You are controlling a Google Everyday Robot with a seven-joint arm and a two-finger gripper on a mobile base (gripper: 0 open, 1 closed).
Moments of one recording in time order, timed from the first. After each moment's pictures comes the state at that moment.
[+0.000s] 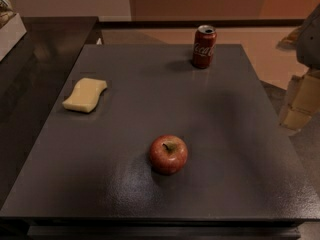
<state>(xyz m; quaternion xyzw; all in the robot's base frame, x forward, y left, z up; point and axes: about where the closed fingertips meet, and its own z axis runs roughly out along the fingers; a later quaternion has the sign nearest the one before) 0.438 -0.217 0.976 -0.60 0.78 -0.03 0.16</state>
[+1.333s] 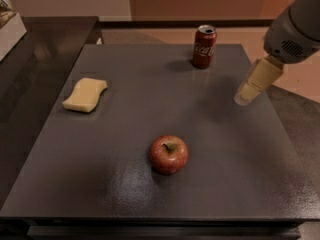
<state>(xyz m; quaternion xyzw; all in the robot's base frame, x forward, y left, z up) 0.529 -0.208 0.948 -0.50 0.83 -0.01 0.23</state>
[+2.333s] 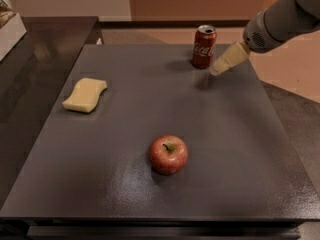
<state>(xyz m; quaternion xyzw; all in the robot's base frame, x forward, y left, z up) 0.656 -0.201 0.924 -0.39 0.85 0.02 0.35</state>
